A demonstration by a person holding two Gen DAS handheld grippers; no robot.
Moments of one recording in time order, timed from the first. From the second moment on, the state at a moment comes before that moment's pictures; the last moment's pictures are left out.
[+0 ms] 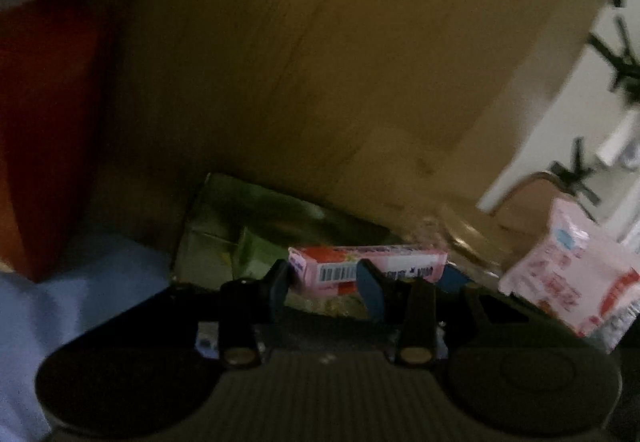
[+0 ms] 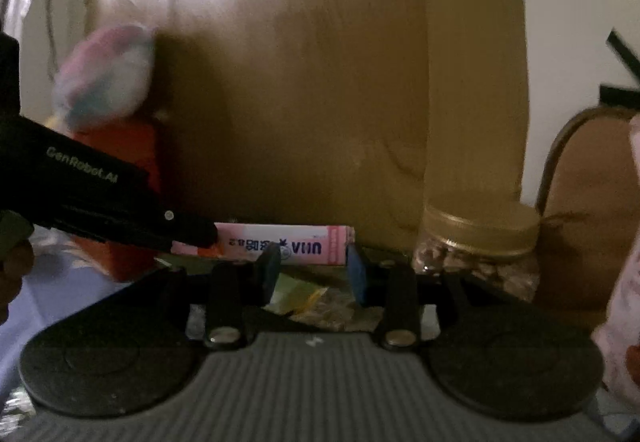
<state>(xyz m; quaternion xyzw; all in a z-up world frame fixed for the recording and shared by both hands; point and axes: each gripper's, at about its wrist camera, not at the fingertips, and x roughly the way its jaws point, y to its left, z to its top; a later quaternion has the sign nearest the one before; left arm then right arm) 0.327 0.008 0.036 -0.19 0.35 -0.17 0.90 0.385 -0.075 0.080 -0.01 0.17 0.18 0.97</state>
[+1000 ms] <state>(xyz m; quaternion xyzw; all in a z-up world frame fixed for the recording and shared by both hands) 0.047 0.157 -0.058 -0.28 0.23 -0.03 0.93 0.241 -0.040 0.020 0.11 0.32 0.38 0.86</state>
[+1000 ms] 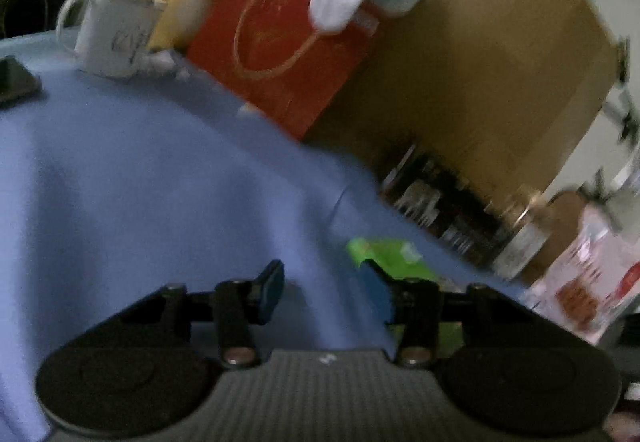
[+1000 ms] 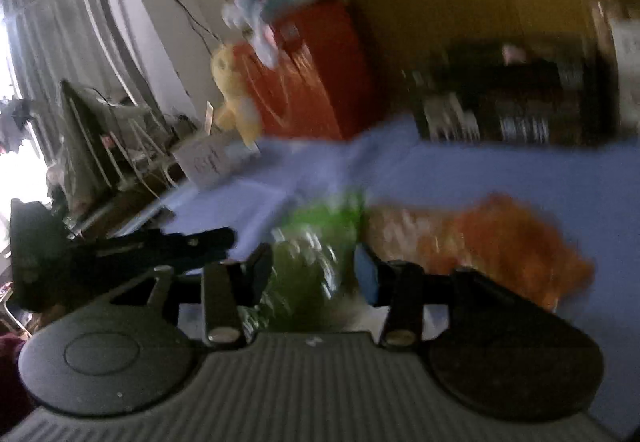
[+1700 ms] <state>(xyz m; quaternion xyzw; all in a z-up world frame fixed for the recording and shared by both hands) 0.051 0.144 -0.055 -0.24 0.26 0.01 0.94 0.252 -0.067 0.015 0.21 0.38 0.41 0.80</state>
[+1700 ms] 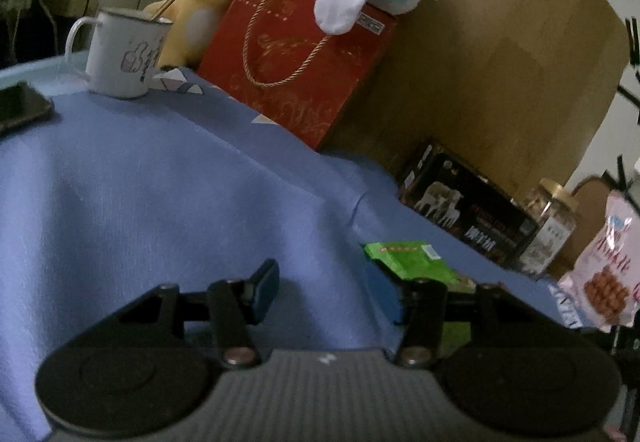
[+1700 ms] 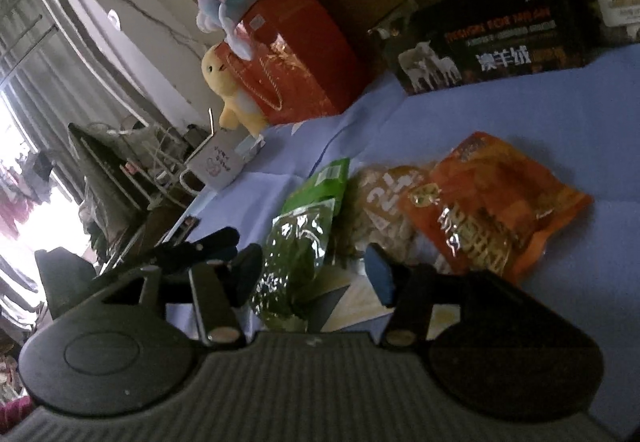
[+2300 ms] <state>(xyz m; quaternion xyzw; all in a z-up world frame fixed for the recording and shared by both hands) 0.057 0.132 -0.052 -0.18 0.27 0.03 0.94 0.258 -0.072 0.009 0.23 0.40 0.42 0.78</state>
